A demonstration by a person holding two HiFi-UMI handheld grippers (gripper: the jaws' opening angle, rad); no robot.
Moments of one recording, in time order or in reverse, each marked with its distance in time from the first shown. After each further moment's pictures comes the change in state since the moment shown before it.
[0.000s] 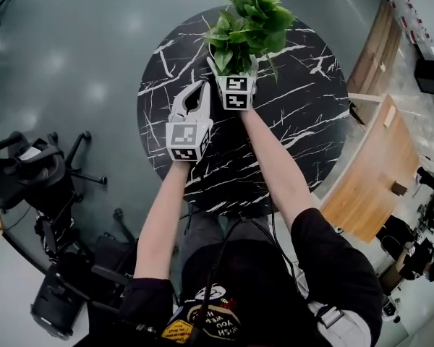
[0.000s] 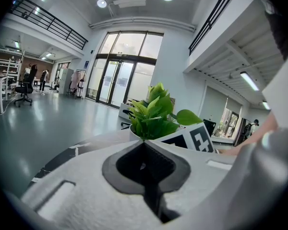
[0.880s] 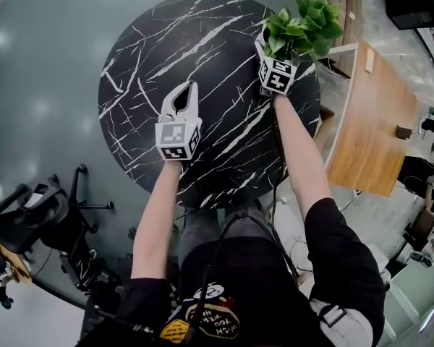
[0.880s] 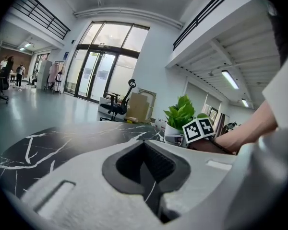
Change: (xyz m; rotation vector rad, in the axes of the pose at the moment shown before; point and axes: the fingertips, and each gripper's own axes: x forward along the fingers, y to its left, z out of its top) left arm 0.034 -0.125 -0.028 0.061 0.070 -0.219; right arm -0.160 -0.313 -0.088 0.232 0.079 -0.513
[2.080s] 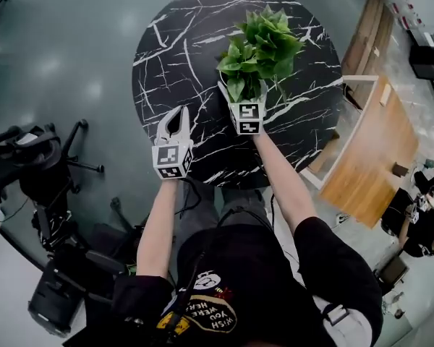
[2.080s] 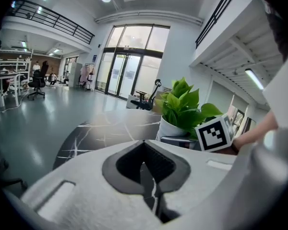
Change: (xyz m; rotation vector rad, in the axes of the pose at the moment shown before) left arm -0.196 0.056 -0.096 -0.129 0.029 0.299; right arm -0.164 0.271 -0.084 -0.280 -0.056 0.535
